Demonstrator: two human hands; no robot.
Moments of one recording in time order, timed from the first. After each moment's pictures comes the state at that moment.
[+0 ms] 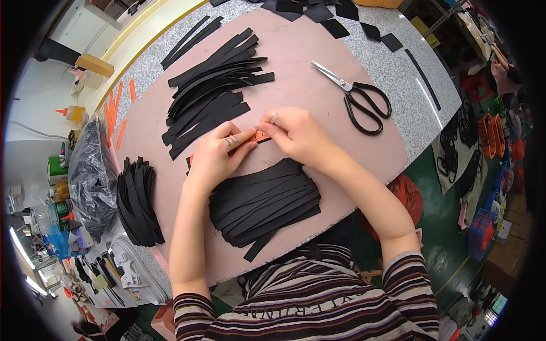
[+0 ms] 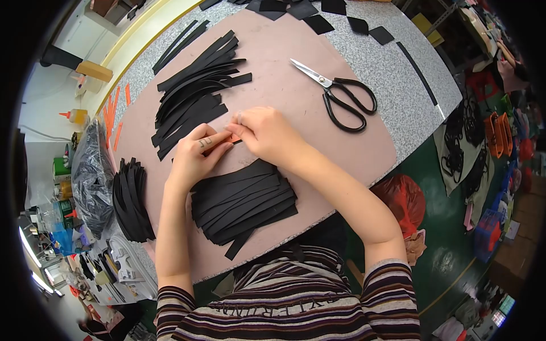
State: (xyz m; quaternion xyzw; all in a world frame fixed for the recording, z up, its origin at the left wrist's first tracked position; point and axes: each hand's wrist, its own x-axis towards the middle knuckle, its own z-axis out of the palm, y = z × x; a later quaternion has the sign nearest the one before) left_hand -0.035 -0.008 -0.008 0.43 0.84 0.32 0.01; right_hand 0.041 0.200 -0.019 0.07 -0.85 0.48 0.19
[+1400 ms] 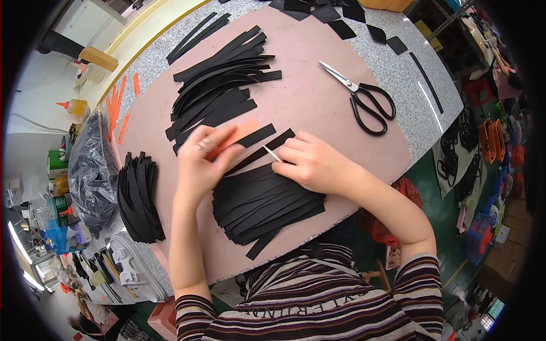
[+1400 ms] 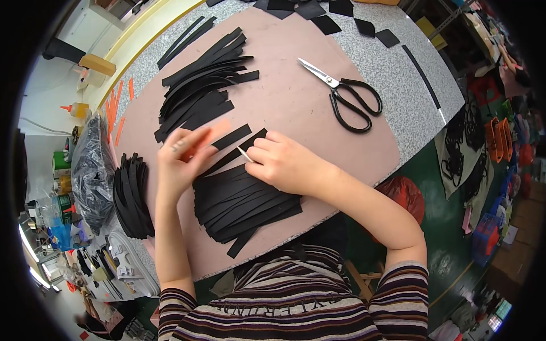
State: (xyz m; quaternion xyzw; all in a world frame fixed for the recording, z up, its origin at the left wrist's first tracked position) left_hand -0.023 -0.039 0.020 0.34 0.86 0.39 0.01; right_hand 0.084 0.206 -0.017 0.33 -0.90 0.22 0.17
